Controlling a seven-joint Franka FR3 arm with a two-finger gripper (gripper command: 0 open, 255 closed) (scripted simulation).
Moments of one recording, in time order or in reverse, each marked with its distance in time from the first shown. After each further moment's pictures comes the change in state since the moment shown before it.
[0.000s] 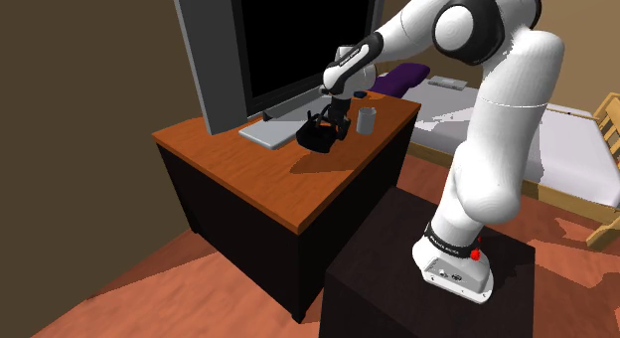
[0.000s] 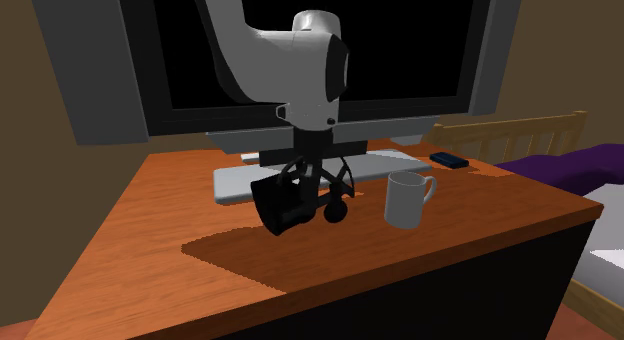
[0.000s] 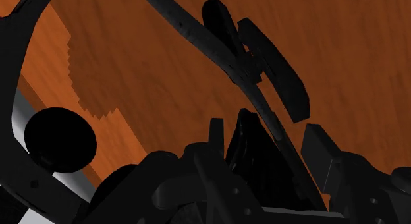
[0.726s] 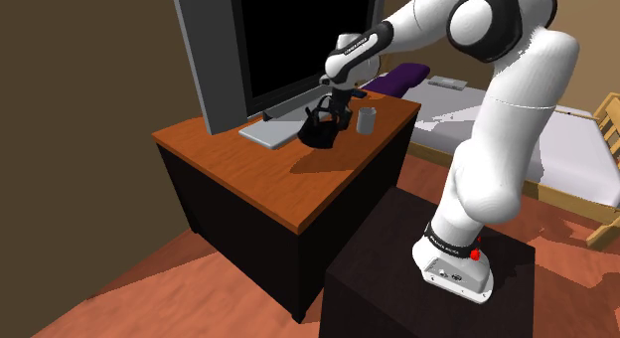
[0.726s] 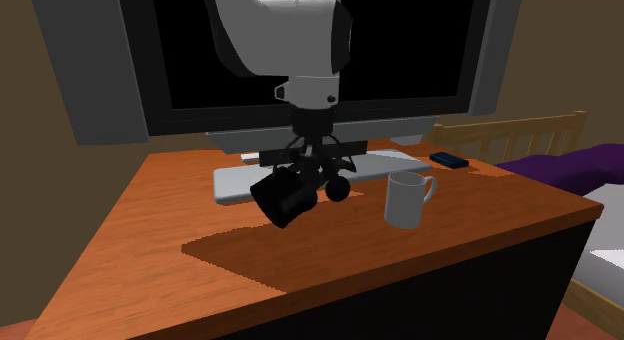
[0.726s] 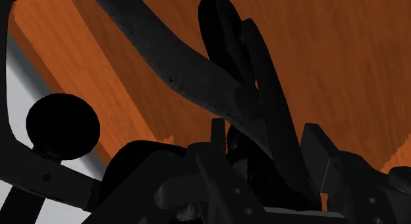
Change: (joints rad) arm 0.012 -0.072 -0.008 0.034 -0.070 -0.096 0.049
